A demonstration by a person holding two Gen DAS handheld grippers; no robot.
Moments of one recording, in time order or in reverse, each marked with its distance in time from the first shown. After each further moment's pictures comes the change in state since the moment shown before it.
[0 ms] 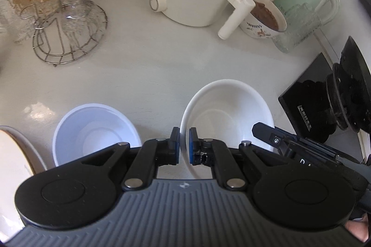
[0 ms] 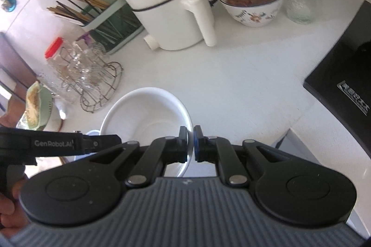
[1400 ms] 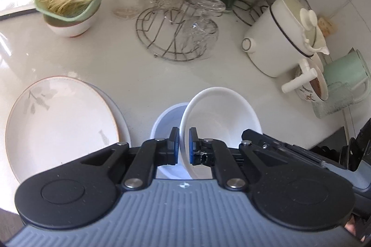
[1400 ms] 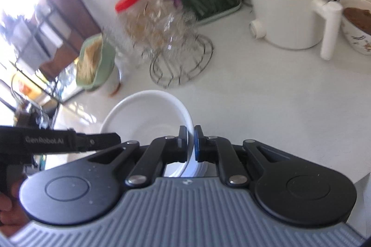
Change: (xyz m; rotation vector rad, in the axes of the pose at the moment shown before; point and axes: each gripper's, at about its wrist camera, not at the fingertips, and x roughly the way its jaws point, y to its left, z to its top) left arm -0.070 0.113 -0.044 -0.374 -0.155 0.102; right arm 0.049 0.111 0.006 -0.290 0.140 0.240
